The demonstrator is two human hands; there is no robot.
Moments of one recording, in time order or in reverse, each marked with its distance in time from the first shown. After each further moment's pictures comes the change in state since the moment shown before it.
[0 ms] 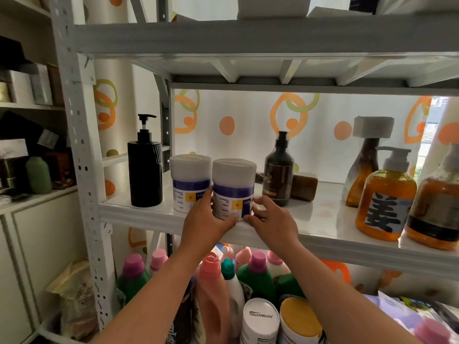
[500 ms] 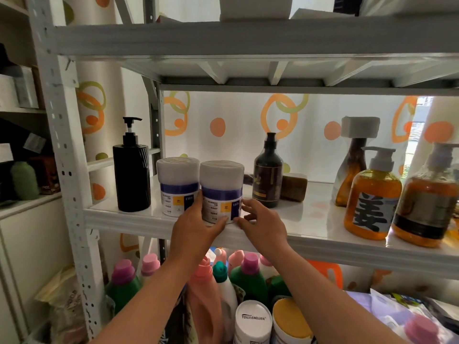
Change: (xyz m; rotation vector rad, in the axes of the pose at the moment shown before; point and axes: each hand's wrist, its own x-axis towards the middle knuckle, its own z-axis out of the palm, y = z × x) left_hand -0.012 0.007 0.004 0.114 0.057 0.042; right_hand 0.002 0.004 0.002 0.035 0.007 -0.048
